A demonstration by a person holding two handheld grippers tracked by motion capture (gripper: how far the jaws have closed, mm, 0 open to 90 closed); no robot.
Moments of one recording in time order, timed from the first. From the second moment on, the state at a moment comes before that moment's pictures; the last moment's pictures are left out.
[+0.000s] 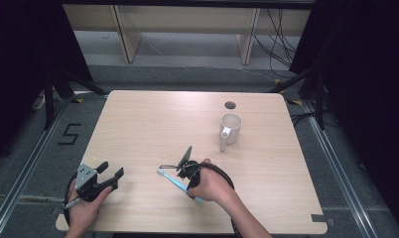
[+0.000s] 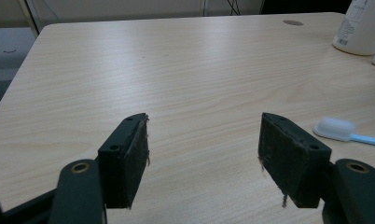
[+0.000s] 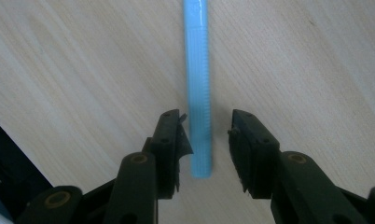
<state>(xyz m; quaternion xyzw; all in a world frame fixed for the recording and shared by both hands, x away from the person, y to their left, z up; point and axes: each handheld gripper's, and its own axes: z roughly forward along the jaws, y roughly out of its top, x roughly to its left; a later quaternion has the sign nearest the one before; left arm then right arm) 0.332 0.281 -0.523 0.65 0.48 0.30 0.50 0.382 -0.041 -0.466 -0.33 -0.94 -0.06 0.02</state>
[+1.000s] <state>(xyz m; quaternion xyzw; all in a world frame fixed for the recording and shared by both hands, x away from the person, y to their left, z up) 0.332 0.281 -0.523 0.65 0.48 0.30 0.50 0.384 -0.035 -0.475 -0.32 -0.95 -0.02 0.01</state>
